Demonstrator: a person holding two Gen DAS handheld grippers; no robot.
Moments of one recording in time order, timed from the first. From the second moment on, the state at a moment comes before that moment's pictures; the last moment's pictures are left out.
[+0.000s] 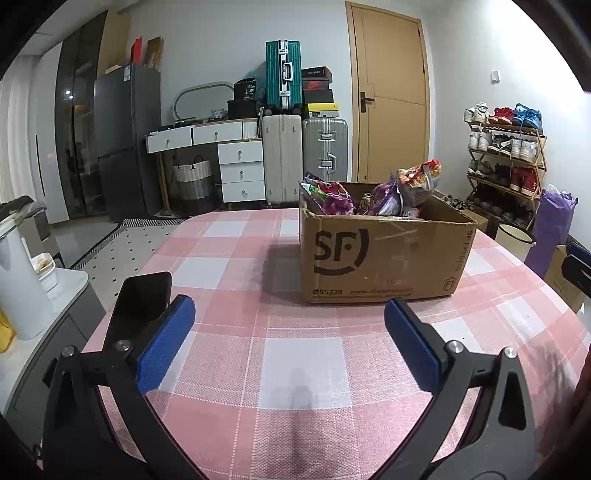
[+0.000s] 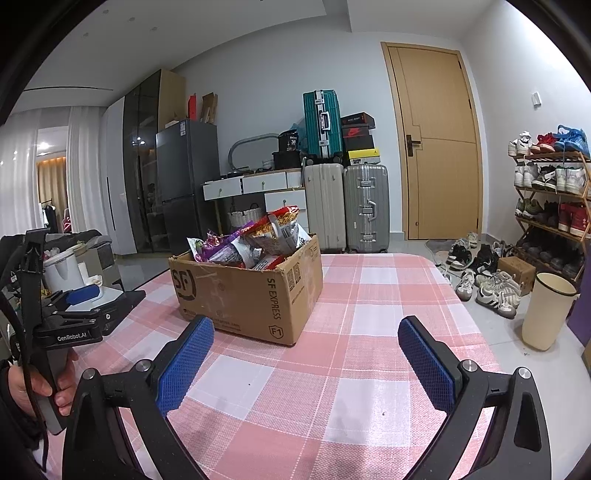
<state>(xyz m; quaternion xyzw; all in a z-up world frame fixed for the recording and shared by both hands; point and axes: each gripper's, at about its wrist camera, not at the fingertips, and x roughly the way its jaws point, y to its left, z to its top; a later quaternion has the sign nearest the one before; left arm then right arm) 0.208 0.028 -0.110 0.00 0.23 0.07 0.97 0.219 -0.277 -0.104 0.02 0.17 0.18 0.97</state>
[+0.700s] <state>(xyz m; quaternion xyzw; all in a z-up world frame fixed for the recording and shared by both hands) 0.209 0.028 -0.114 0.00 0.23 0.07 0.97 0.219 -0.275 -0.105 0.02 0.17 0.18 0.97</state>
